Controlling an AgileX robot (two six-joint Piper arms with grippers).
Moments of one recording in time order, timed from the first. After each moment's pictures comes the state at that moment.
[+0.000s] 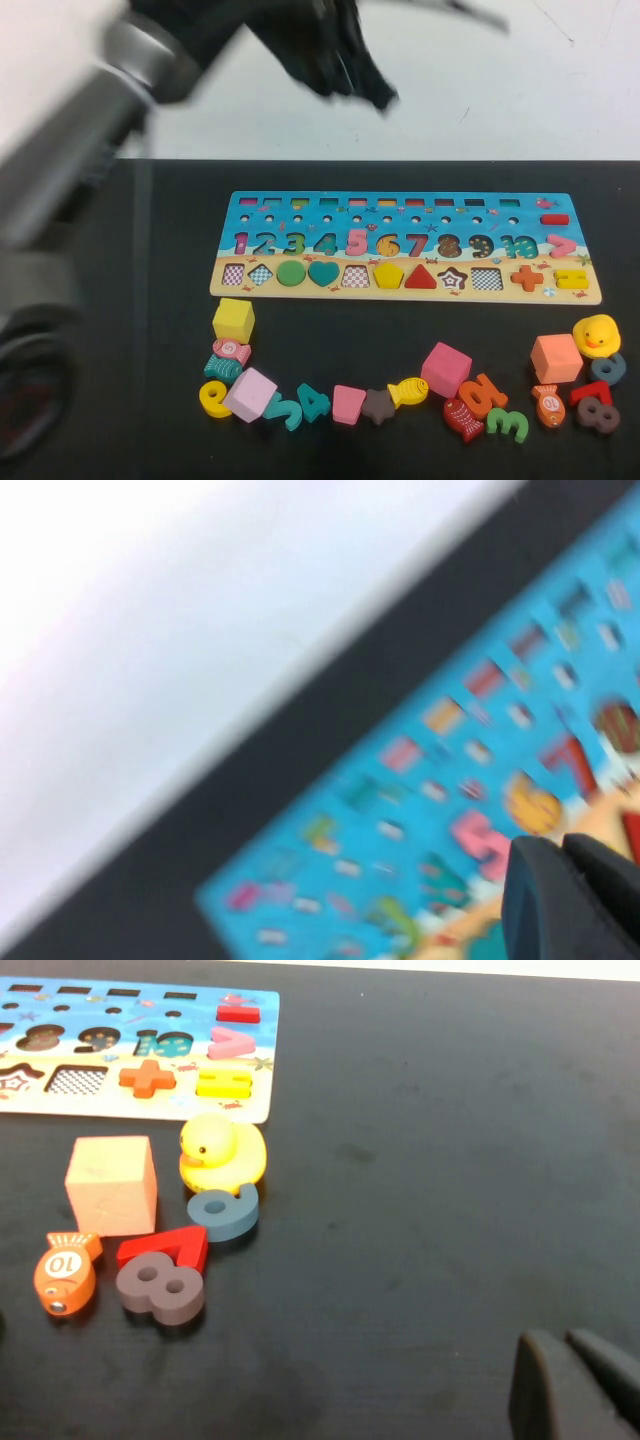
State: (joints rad) right arm -0.06 -0.01 0.02 -0.08 0.45 0.02; left arm -0.54 2.09 -2.40 0.04 1.16 0.21
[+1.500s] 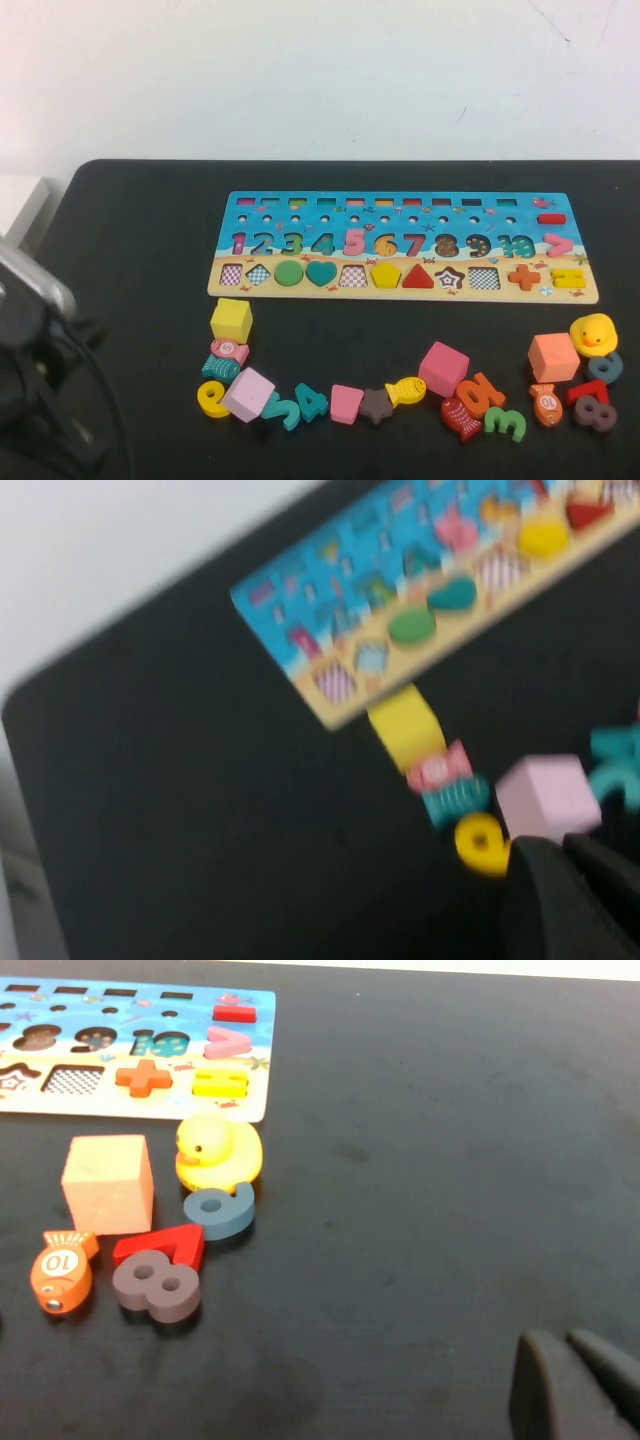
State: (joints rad) right arm -0.06 -0.01 0.02 -0.08 0.45 0.02; left arm -0.54 0.77 -0.72 0.25 0.61 0.00
